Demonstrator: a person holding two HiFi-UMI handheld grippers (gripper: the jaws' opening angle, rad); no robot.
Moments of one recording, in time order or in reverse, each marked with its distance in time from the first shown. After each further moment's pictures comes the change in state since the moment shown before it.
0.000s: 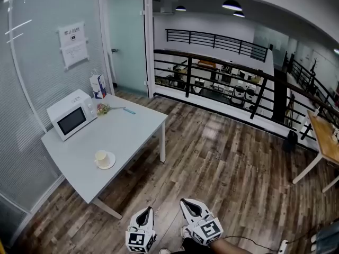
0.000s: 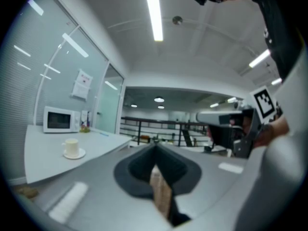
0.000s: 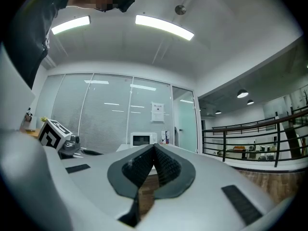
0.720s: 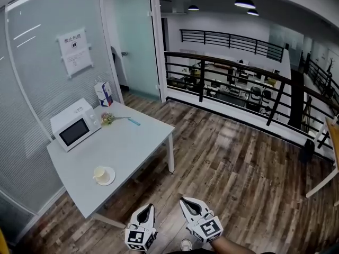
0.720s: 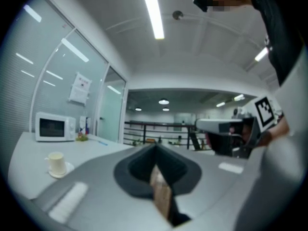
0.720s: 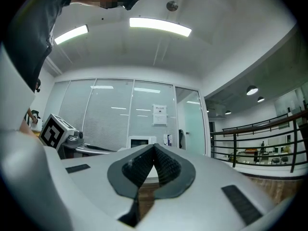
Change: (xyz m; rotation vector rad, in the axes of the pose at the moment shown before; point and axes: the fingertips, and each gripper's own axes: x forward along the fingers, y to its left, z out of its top) left arm 0.145 0.023 0.044 0.025 -0.041 0.074; right arm 0.092 -0.122 0.005 -0.003 -0.047 0.121
